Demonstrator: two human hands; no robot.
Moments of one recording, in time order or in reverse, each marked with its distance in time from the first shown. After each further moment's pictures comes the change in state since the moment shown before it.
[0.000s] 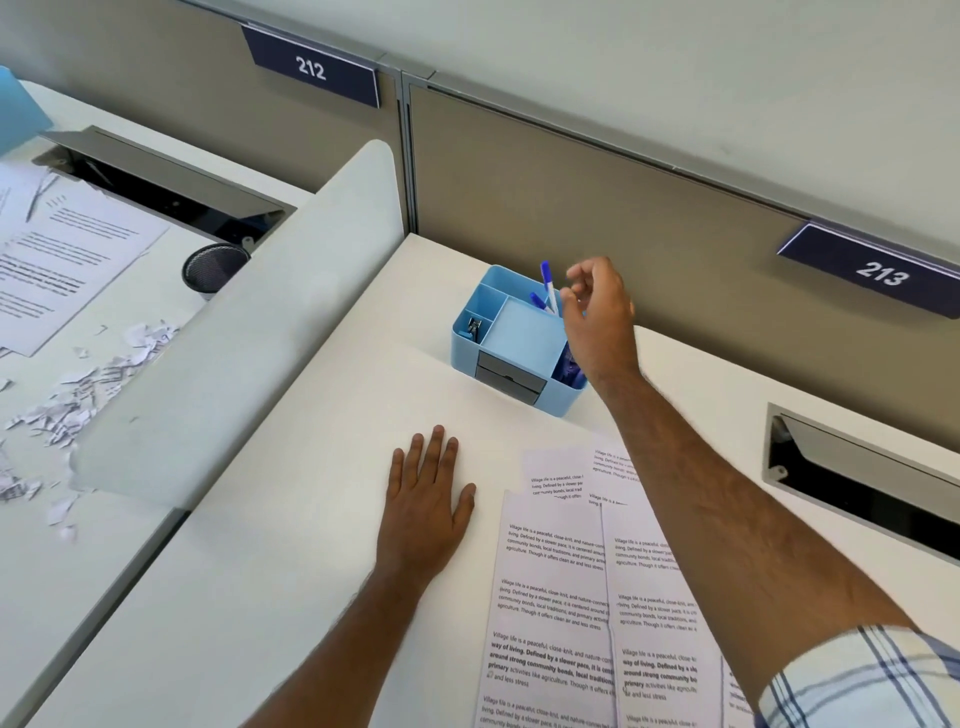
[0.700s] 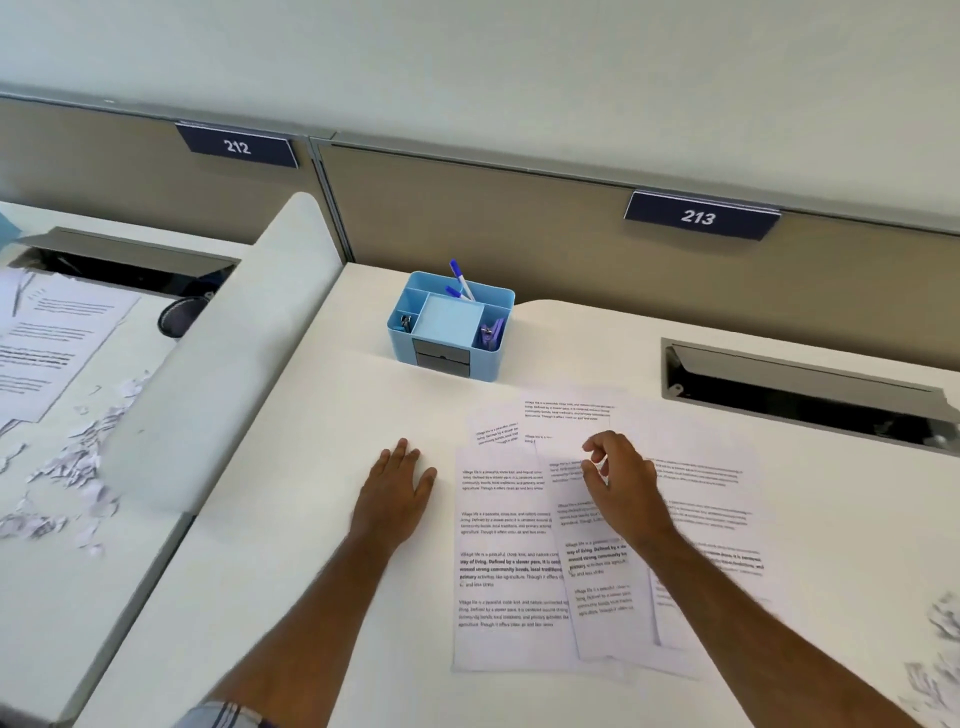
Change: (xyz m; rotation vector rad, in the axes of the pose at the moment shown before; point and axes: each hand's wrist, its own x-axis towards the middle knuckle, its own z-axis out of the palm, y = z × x) left_hand -0.037 0.023 -0.042 -0.123 -0.237 -0.078; right_hand -0.262 0.088 -0.145 -0.185 -0.194 0.223
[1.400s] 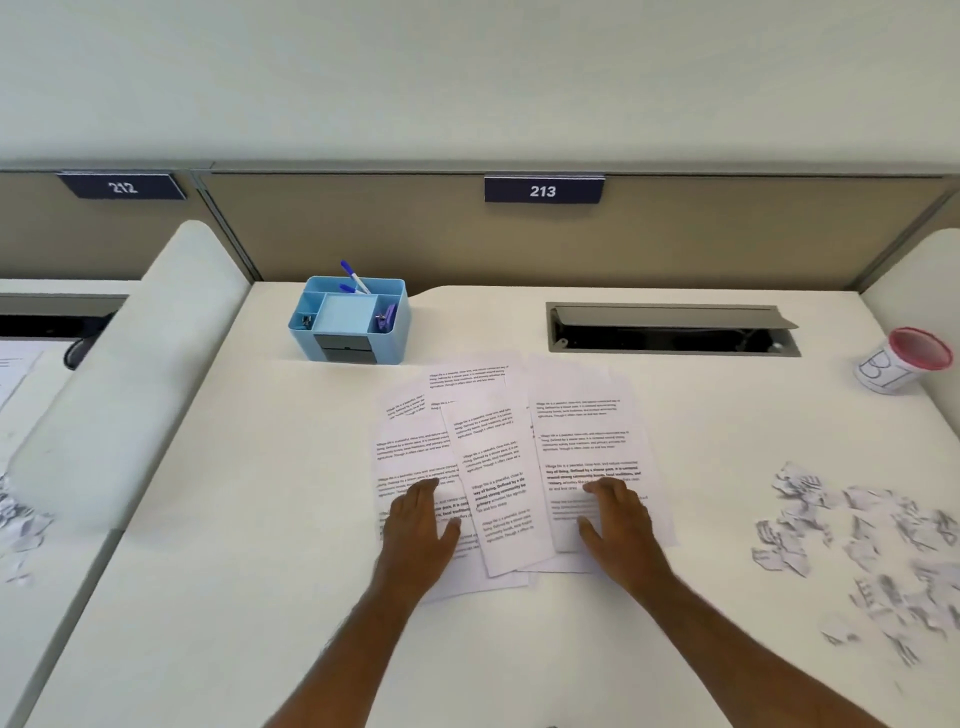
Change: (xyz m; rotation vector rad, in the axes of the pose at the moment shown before) left_hand -0.145 0.116 0.080 -0.075 0.058 0.249; right_hand -0.176 0.120 -0.050 -0.164 -0.023 0.163
